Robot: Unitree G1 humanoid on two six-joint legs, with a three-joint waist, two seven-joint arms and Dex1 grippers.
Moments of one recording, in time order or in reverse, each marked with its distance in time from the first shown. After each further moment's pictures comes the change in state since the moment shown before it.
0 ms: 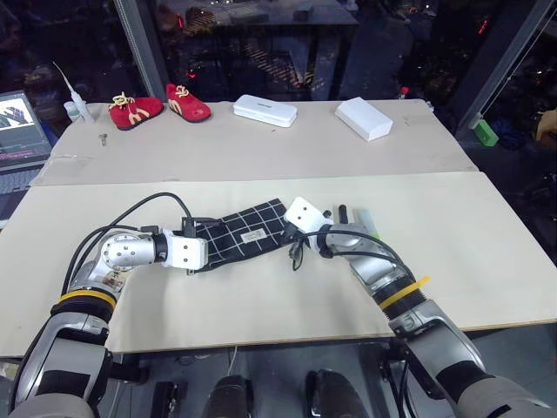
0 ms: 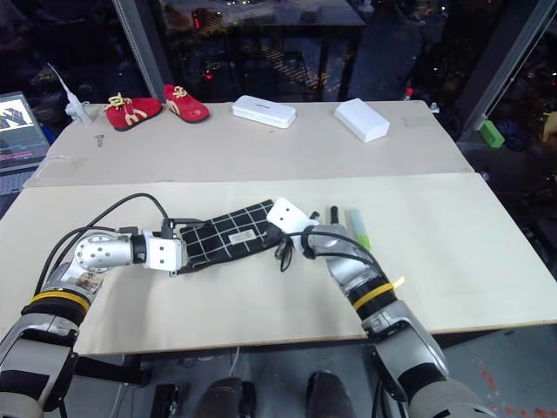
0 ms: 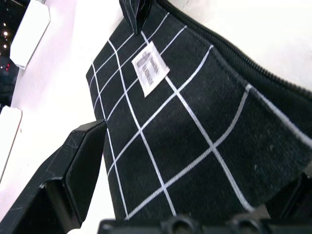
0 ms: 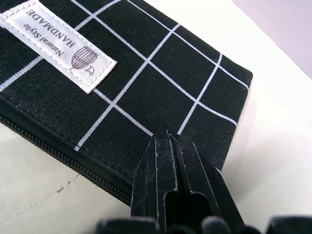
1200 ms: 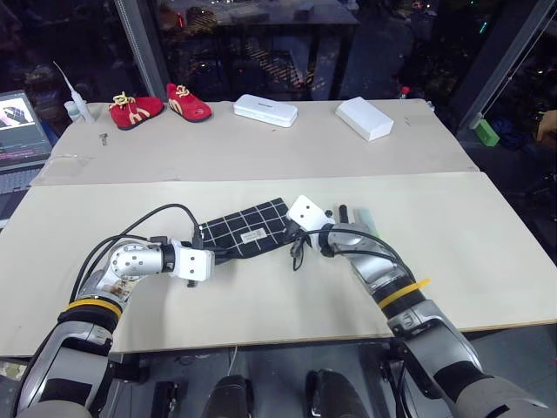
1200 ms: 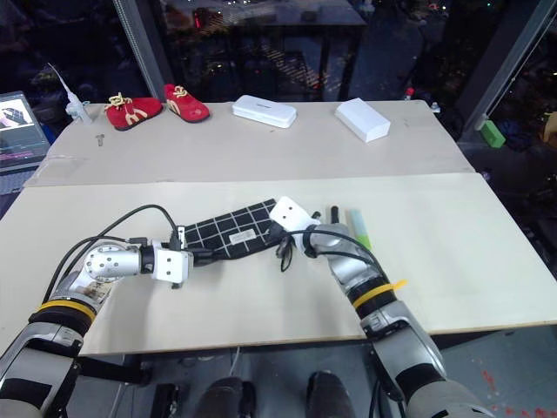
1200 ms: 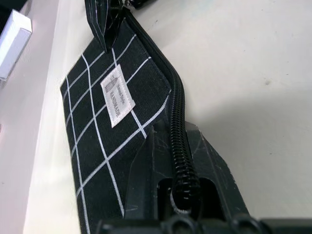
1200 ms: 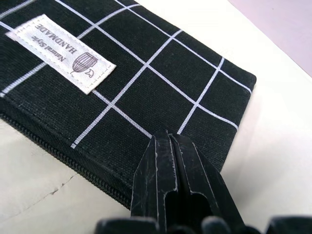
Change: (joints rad) left arm 0.054 -0.020 -0.031 -0.050 -0.045 0.061 -0.017; right arm 0.020 0.010 -0.065 0.007 0.006 -0.020 0.056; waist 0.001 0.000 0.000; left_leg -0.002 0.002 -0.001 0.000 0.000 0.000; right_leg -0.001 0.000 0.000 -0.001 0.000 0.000
